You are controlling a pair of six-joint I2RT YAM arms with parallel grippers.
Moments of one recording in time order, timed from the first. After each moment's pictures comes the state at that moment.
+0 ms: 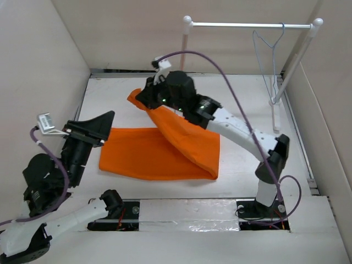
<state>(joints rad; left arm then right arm) -0.96 0.46 1.08 -0.37 -0.64 -0.74 0.92 1.77 1.92 -0.27 -0.02 0.39</state>
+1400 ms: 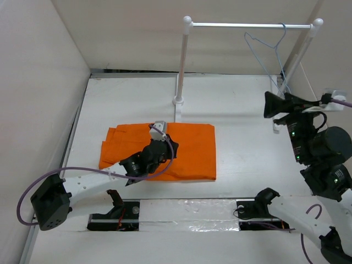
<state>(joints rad) -0.99 1.05 0.53 0.11 -0.46 -0.70 0.62 0.67 1.23 -0.31 0.48 0.19</state>
